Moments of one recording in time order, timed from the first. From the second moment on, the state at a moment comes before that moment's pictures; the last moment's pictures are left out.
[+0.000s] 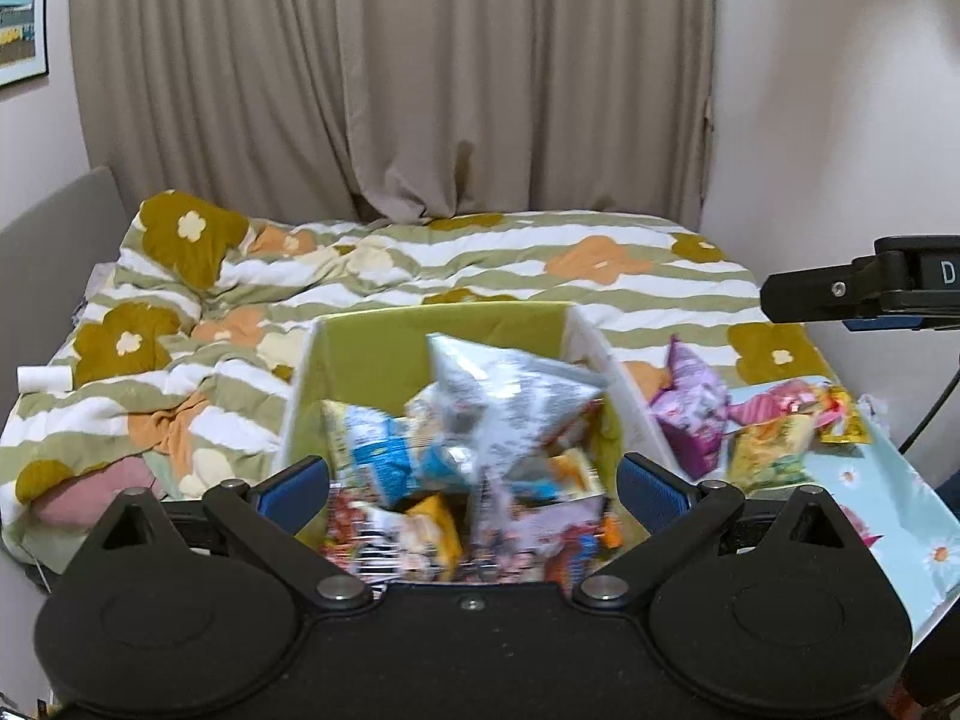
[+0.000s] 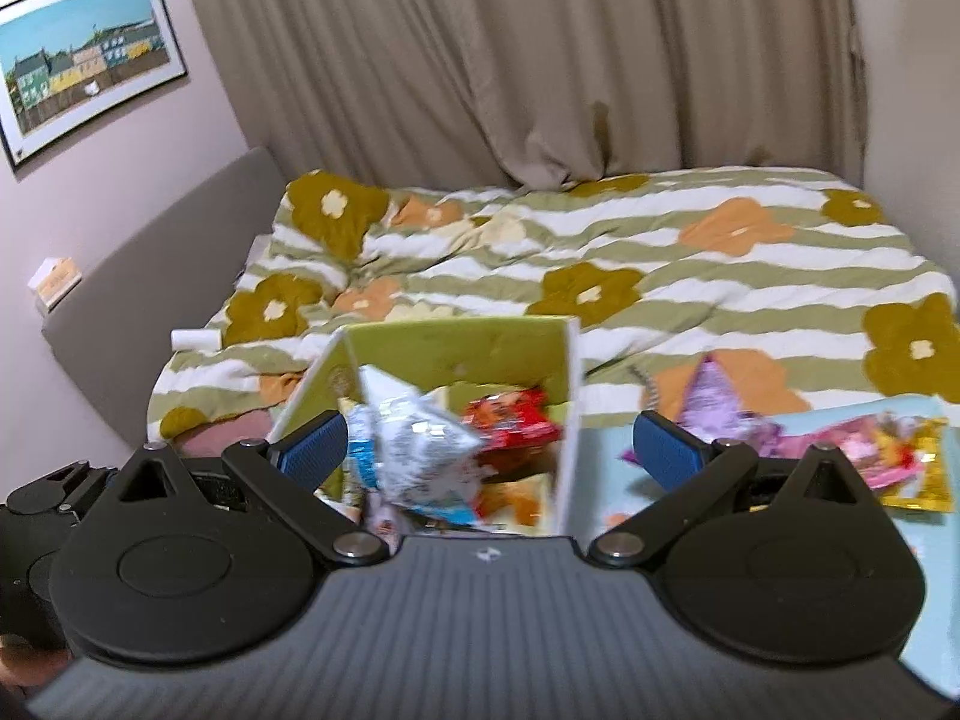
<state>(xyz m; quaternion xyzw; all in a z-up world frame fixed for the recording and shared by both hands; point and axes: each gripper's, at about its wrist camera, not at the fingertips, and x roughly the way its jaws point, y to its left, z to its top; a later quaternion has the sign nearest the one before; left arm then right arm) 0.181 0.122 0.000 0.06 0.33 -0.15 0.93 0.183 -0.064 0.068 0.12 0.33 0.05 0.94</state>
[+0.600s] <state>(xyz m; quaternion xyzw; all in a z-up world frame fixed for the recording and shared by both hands) 0.136 -0.057 -0.044 0.06 0.35 -0.10 0.93 0.147 -0.236 0.025 0.11 0.38 0.04 0.92</state>
